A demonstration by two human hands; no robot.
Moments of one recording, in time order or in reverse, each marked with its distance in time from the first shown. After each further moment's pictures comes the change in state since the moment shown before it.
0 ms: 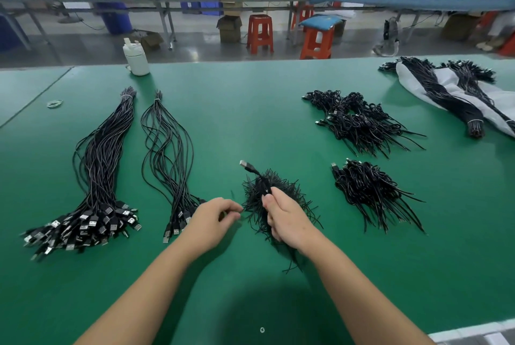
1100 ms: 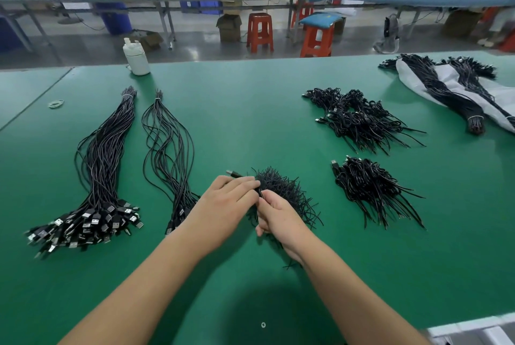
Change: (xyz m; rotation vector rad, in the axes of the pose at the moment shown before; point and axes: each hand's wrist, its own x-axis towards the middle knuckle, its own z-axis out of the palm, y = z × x) left_hand -0.005 0.045 -0.023 0.664 0.211 0.750; right_hand -0.006 -0.008 0.021 0.401 -0.031 0.056
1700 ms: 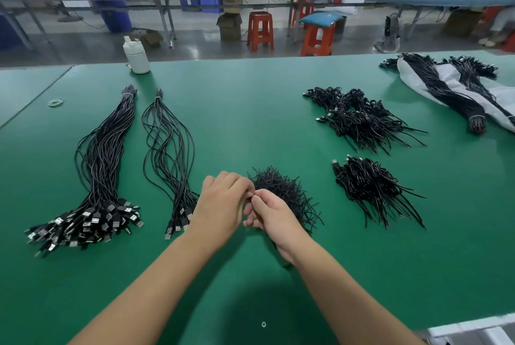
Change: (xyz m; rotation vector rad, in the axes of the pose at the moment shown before) left_hand 0.003 0.009 0.005 -0.191 0.107 -0.375; right_hand 0.001 0.000 0.012 0.077 0.010 -0.006
